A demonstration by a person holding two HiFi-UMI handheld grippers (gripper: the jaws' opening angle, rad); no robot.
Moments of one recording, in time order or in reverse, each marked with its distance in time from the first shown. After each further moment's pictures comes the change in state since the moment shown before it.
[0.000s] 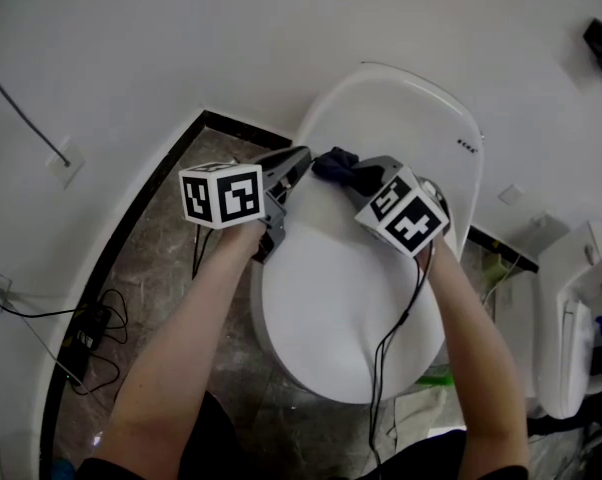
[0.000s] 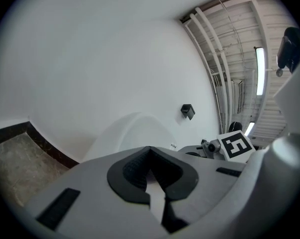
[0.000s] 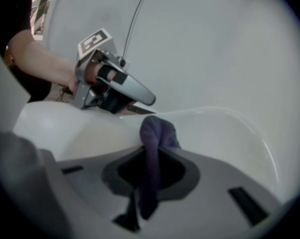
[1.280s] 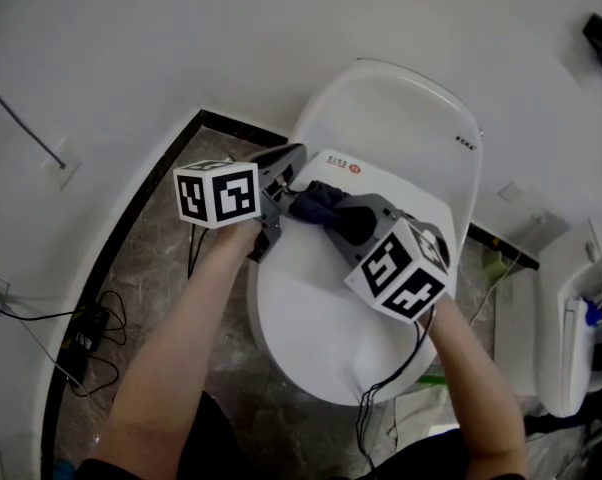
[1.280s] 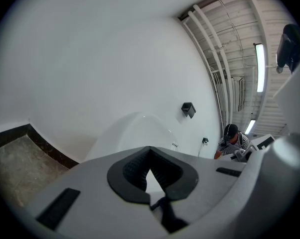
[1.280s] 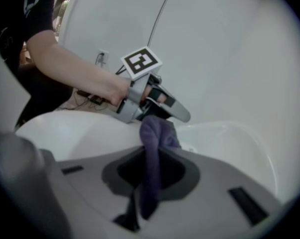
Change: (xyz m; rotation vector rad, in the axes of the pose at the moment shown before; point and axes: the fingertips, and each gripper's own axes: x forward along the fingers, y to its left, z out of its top) left arm 0.002 0.002 -0.002 0.016 0.019 0.015; right arm -0.042 0.075 0.019 -0.064 -0.071 0.063
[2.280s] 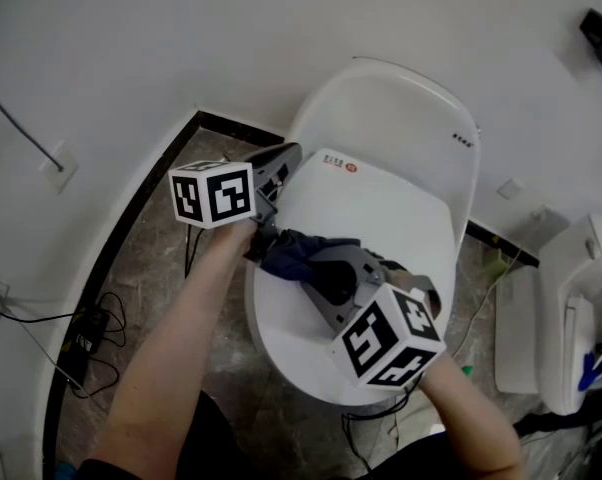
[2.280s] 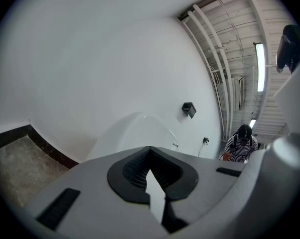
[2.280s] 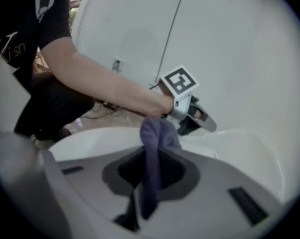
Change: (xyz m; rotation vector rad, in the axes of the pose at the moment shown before) left arm 0.001 -0.001 0.001 0.008 -0.003 -0.003; right arm -0.032 0.078 0.026 -0.015 -0.035 0.096
